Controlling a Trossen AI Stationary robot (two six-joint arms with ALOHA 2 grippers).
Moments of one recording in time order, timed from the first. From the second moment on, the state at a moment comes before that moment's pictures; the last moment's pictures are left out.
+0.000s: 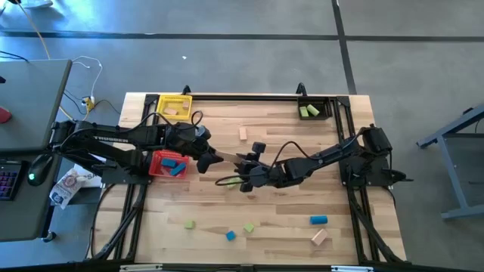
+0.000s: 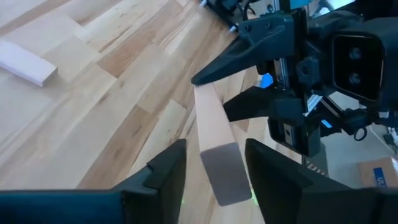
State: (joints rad) left arm 0.17 1.11 0.76 -0.21 0.10 -0.64; right arm 0.26 1.80 1.21 0.03 0.72 -0.13
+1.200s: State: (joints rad) left arm 0.17 1.11 0.76 -0.21 0.07 -0.48; right arm 0.26 1.80 1.21 0.03 0.69 -0.06
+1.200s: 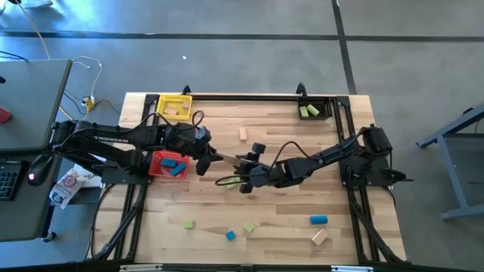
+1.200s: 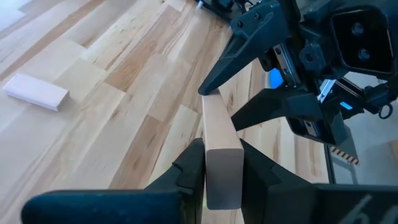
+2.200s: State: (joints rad) left arm 0.31 1.11 0.76 -0.45 -0.51 -0.25; right arm 0.28 1.80 1.21 0.02 0.86 0.03
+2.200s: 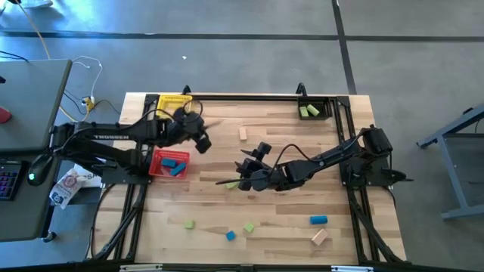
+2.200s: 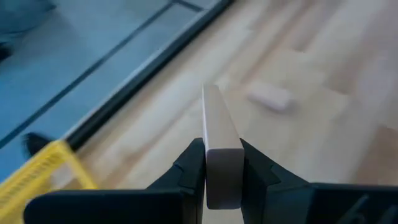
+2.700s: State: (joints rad) left arm 0.72 1.11 0.76 -0.45 -0.35 -0.20; right arm 0.28 1.80 1.21 -0.04 0.86 0.06
